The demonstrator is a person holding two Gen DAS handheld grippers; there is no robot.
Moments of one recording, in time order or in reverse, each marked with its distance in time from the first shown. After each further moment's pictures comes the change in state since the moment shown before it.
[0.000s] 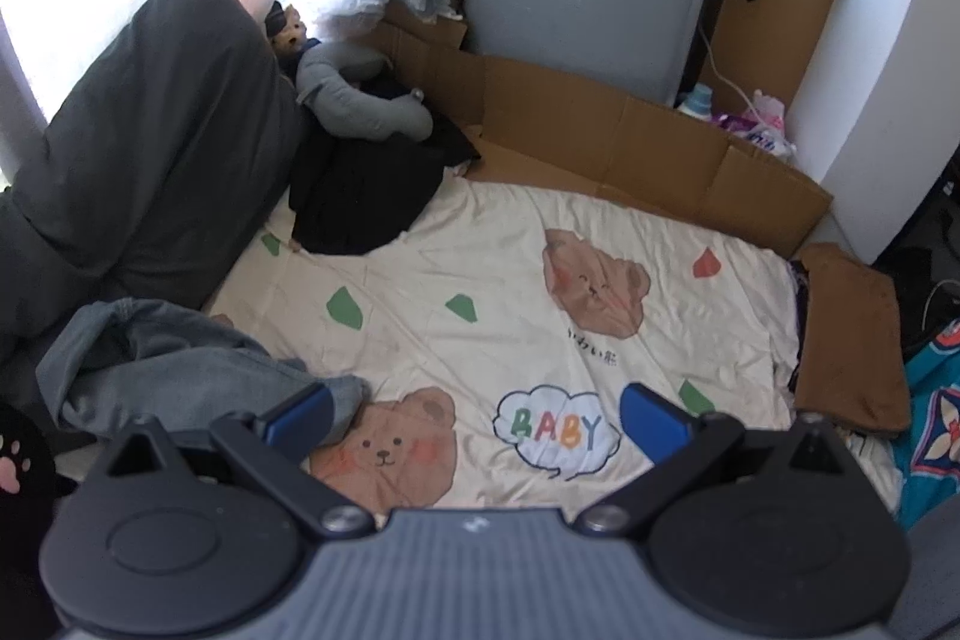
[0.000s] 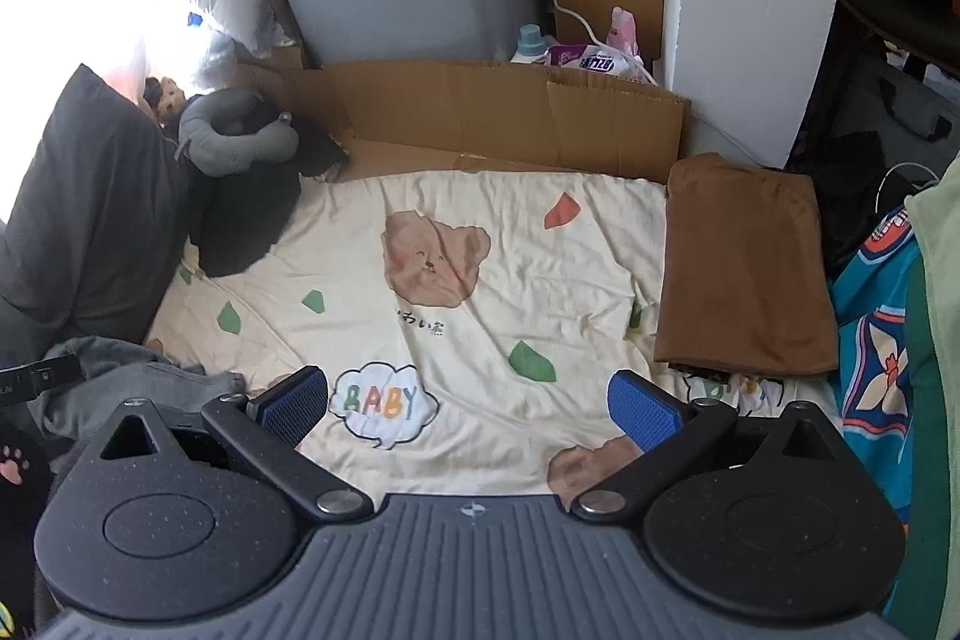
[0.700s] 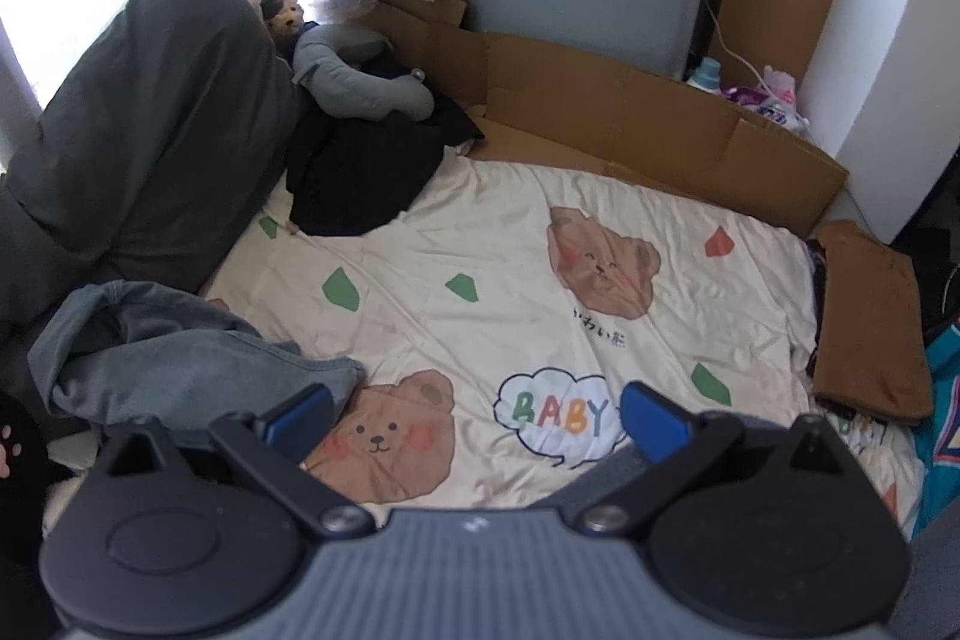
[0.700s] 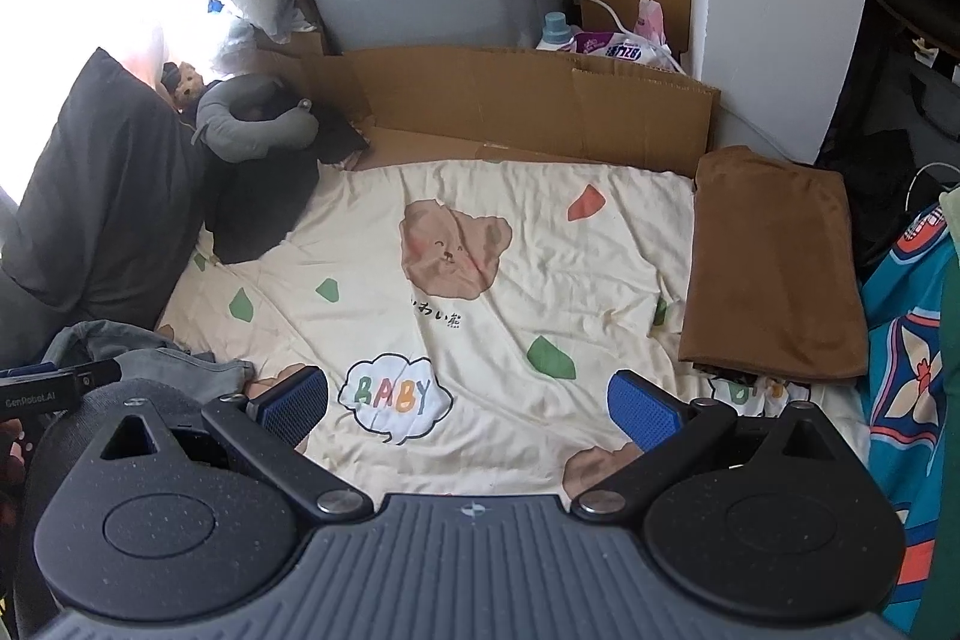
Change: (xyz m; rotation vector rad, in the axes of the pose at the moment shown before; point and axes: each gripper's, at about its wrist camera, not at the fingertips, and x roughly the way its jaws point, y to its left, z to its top) left arm 0.039 -0.041 -0.013 0.014 0.038 0.048; right arm 0.024 0.001 -0.009 -0.035 0.013 0.032
